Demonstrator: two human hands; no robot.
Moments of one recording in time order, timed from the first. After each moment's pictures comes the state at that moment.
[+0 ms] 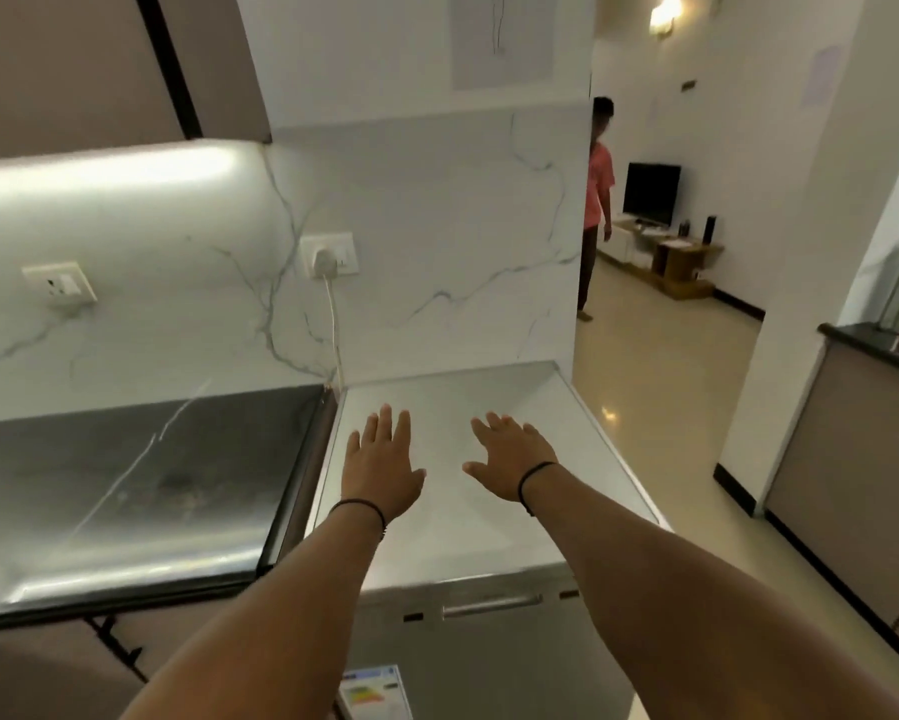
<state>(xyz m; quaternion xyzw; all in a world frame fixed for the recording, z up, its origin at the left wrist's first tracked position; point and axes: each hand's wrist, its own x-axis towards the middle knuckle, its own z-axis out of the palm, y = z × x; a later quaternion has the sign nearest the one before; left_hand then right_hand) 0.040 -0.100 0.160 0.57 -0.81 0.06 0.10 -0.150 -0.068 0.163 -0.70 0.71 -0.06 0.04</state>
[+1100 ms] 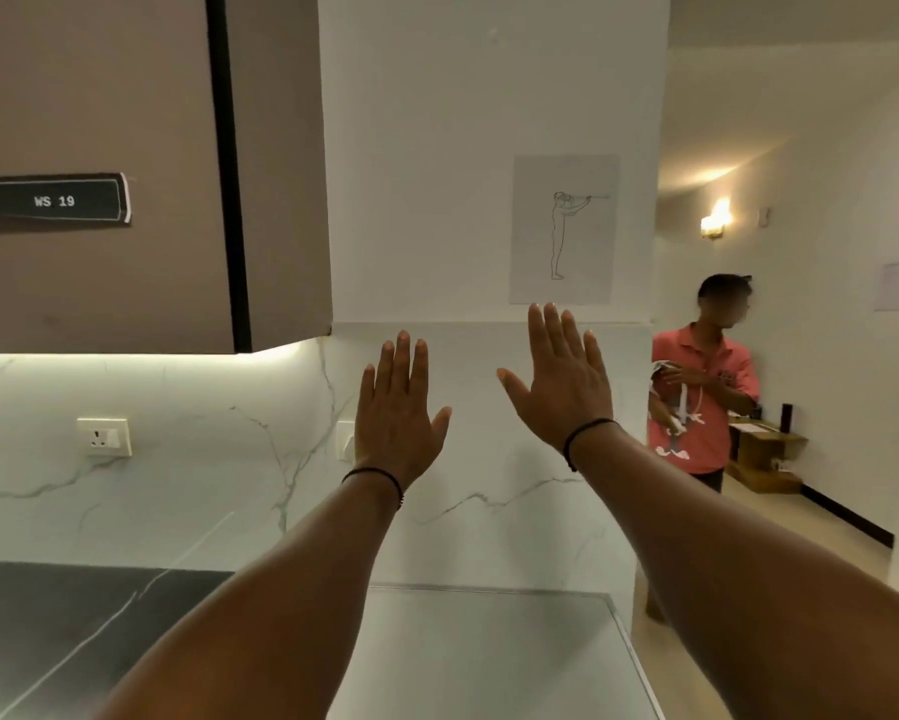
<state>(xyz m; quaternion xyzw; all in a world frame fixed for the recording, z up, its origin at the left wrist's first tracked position) -0.022 -0.283 0.434 0.54 -0.71 0.28 0.36 -0.222 -0.247 0.477 -0.65 0.62 -0.34 -0.28</state>
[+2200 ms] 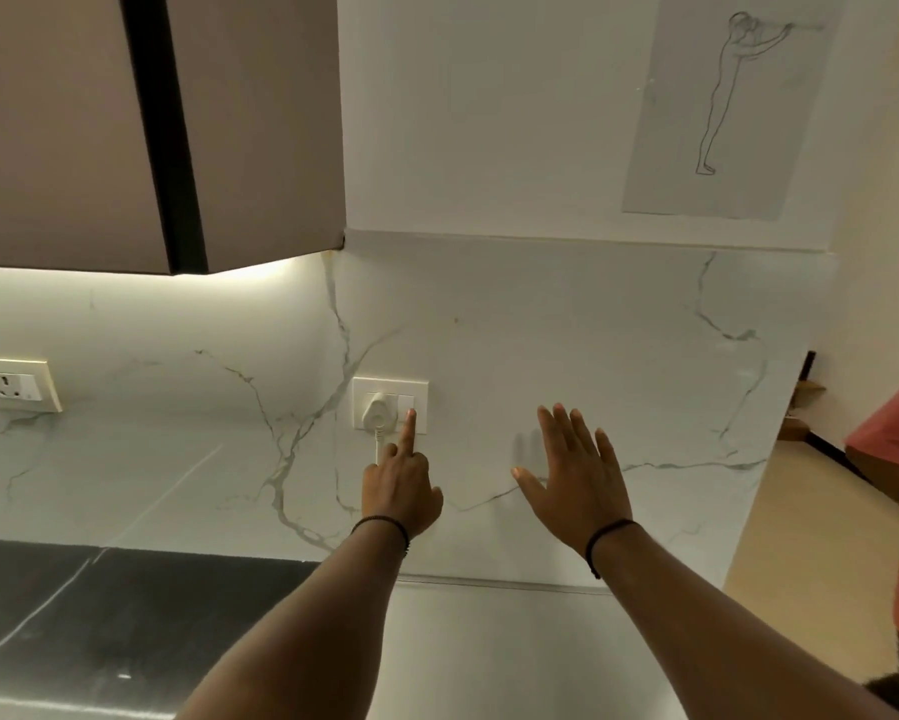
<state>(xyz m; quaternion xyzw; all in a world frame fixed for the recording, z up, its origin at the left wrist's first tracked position) 0.045 -0.526 0.261 0.61 -0.76 0.09 0.20 -0.164 -0.455 0.296 -0.68 0.68 -0.23 -0.15</state>
